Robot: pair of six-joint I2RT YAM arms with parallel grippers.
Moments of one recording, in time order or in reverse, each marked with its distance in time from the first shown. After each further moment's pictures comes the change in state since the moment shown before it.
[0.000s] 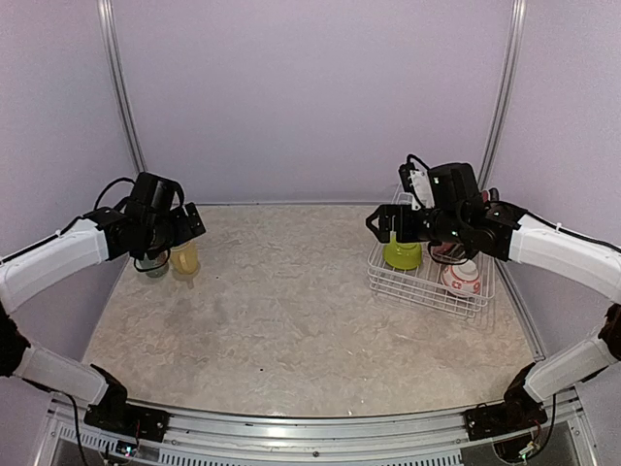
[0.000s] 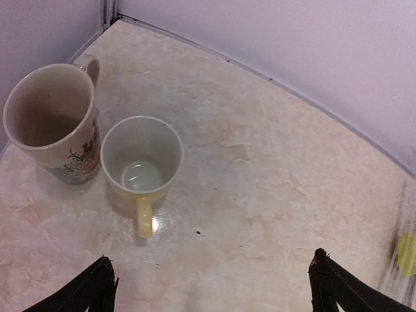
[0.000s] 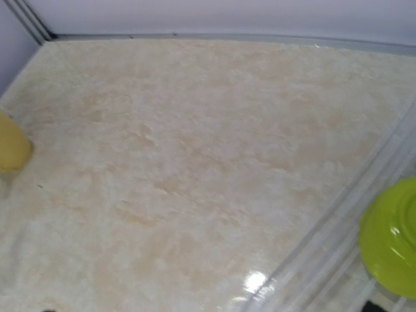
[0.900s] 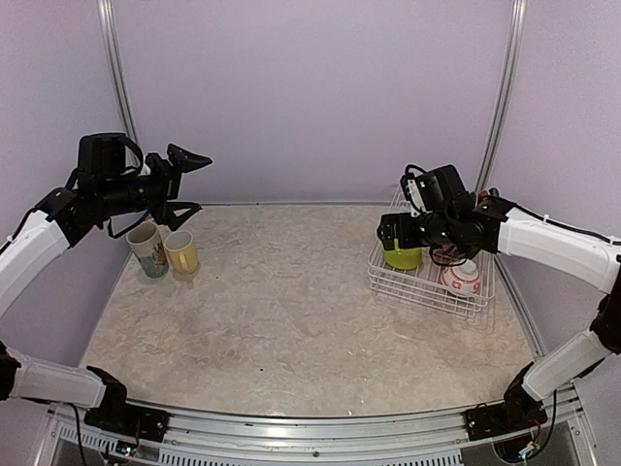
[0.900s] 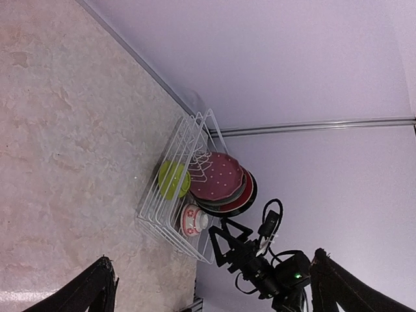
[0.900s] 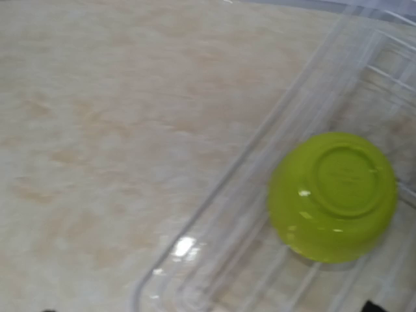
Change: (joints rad) left arm 0.076 -0.182 0.192 0.050 0.785 -0.523; right arm -0.019 0.071 0.049 -0.156 0.166 -0.030
